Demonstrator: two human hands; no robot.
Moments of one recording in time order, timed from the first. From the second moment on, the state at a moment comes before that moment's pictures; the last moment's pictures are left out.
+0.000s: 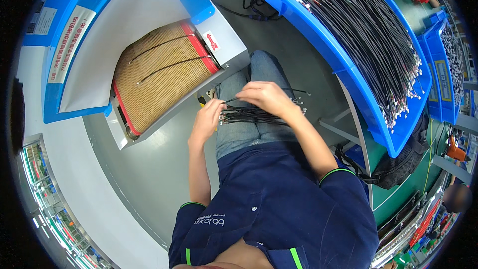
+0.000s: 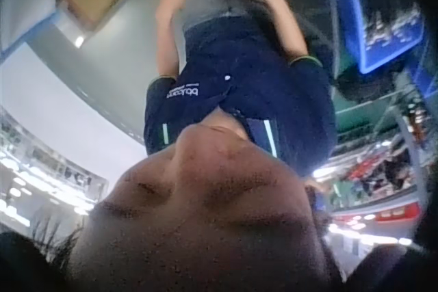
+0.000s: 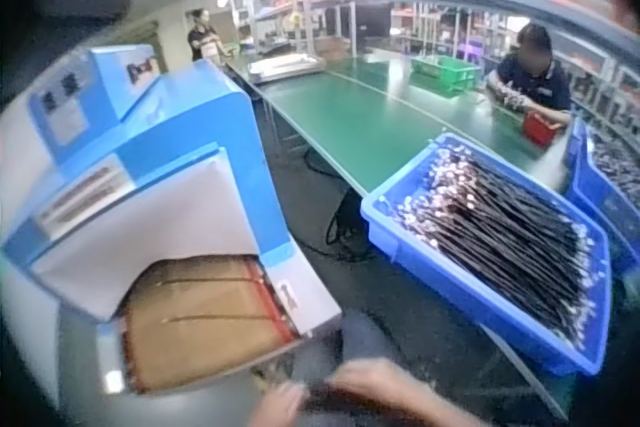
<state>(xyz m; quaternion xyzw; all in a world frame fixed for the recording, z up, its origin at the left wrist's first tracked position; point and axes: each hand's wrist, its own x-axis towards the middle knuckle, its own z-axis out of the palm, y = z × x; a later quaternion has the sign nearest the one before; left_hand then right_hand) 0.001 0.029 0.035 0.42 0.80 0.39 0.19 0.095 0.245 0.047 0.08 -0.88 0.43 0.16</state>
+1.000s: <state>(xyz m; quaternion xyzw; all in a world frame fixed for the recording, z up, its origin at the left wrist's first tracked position) 0.011 0.042 0.072 0.40 0.80 0.44 0.07 0.084 0.235 0.064 0.14 -0.90 0.36 0.21</state>
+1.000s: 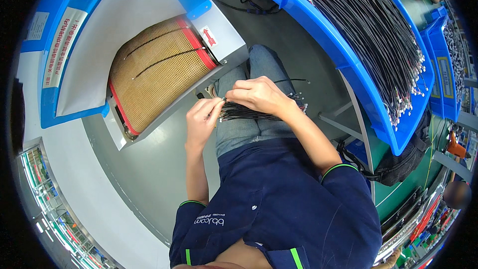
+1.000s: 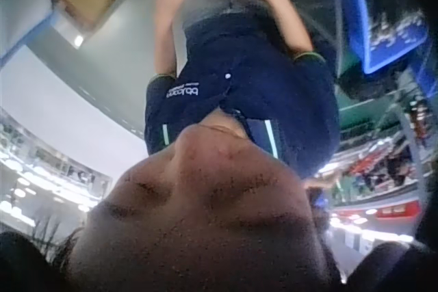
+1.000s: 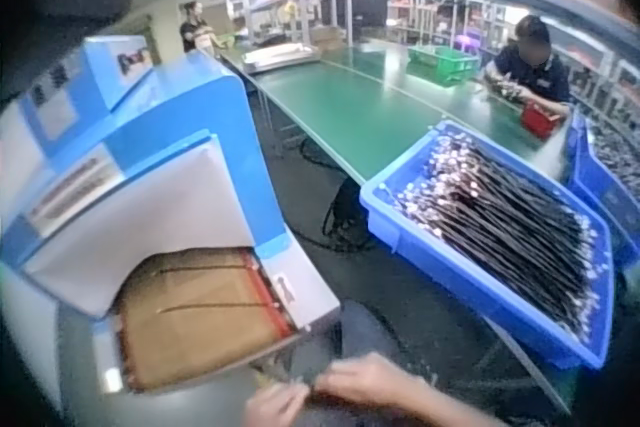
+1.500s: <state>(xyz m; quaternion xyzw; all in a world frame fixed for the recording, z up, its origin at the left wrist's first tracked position) 0.012 0.045 0.070 0.43 0.79 0.42 -0.04 0.080 0.235 0.068 0.11 -0.89 0.43 0.14</state>
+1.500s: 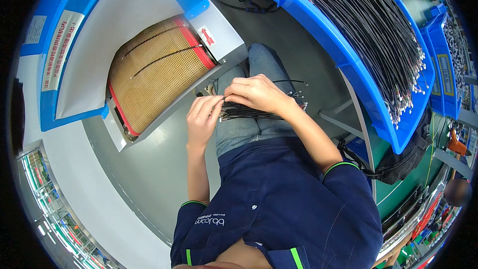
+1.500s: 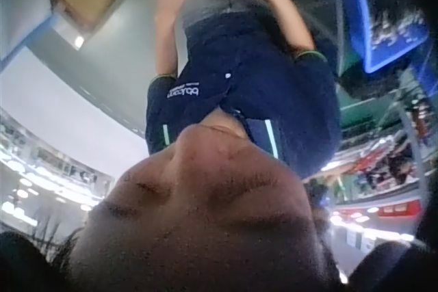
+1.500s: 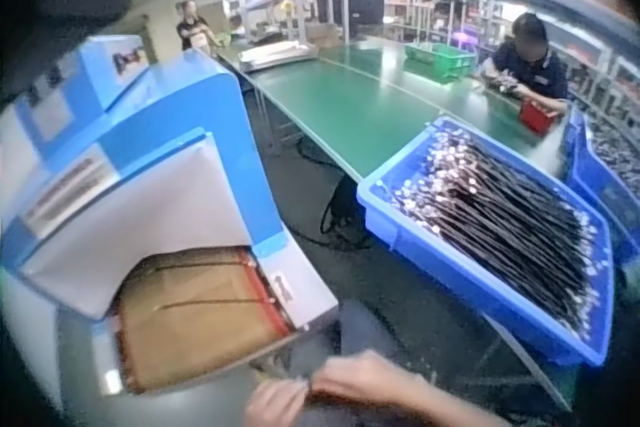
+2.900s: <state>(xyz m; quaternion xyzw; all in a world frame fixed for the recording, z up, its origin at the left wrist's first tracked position) -0.028 -0.046 0.049 0.28 0.89 0.36 -0.10 0.110 0.291 0.067 -0.12 -0.88 0.44 0.12</state>
